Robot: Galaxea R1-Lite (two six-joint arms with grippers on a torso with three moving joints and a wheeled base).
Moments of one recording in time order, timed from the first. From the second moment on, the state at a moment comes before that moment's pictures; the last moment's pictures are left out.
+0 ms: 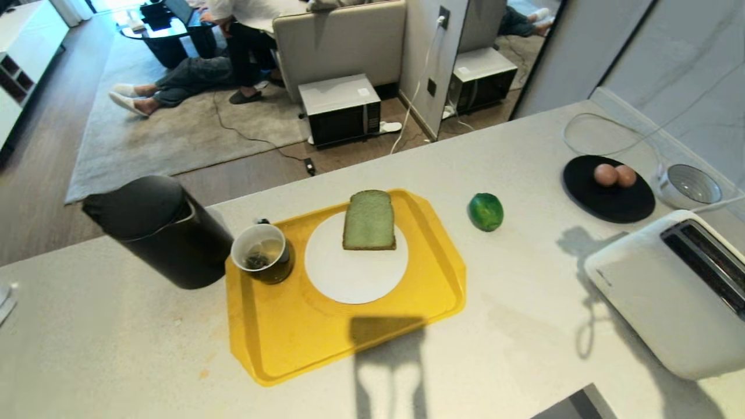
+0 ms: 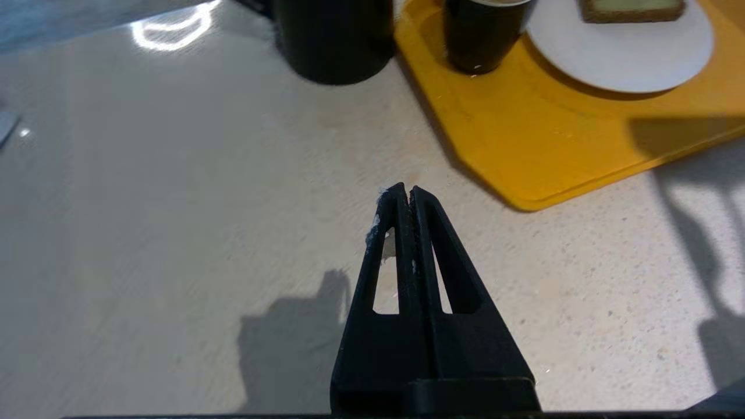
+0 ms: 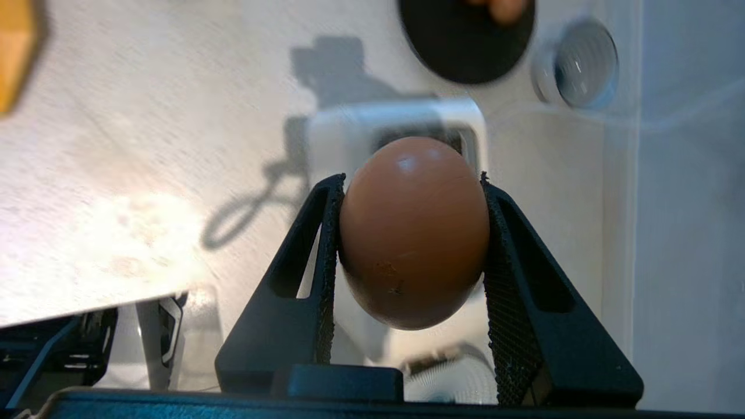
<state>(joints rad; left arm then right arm) 0.00 0.00 0.00 0.00 0.00 0.01 -0.01 1.15 -1.21 0.50 -0.18 -0.38</state>
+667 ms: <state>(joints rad) 0.00 0.00 0.00 0.00 0.00 0.00 0.02 1.18 -1.23 0.50 -0.17 -0.38</state>
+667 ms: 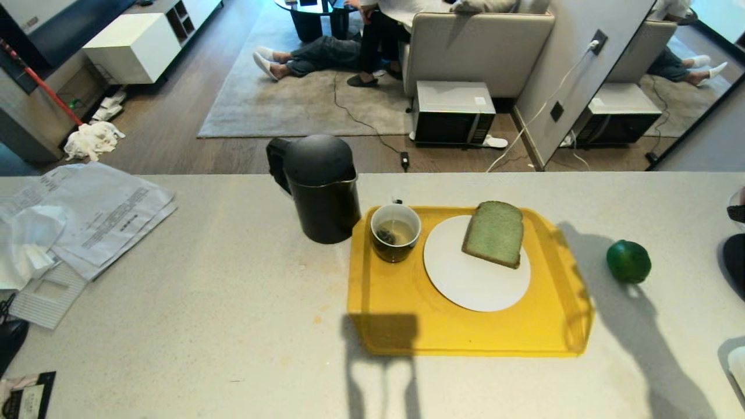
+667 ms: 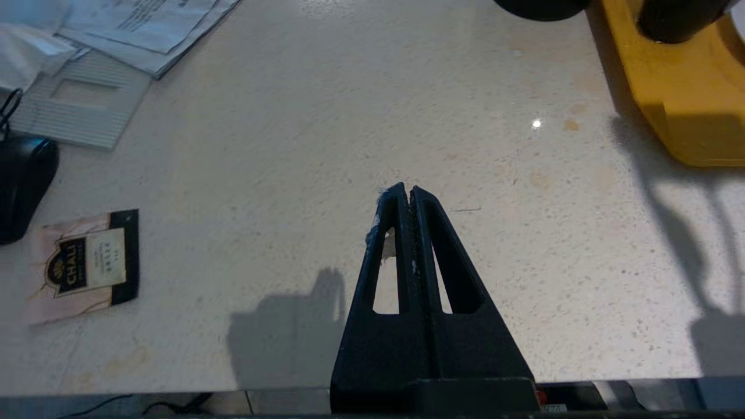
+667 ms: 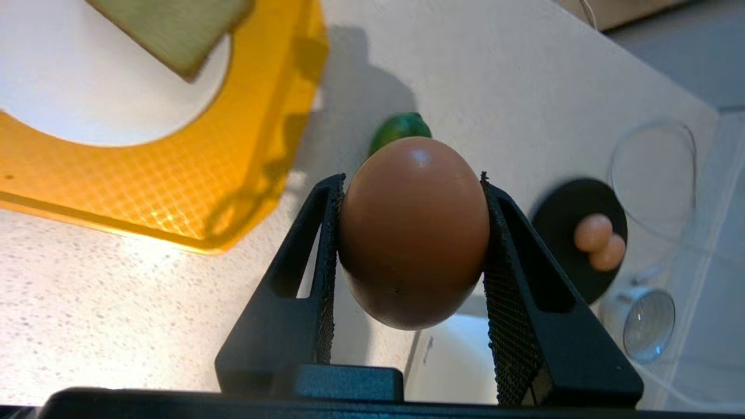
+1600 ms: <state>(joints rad) 0.00 0.00 0.00 0.00 0.00 0.00 0.42 1.47 -1.37 0.50 -0.24 -0.53</state>
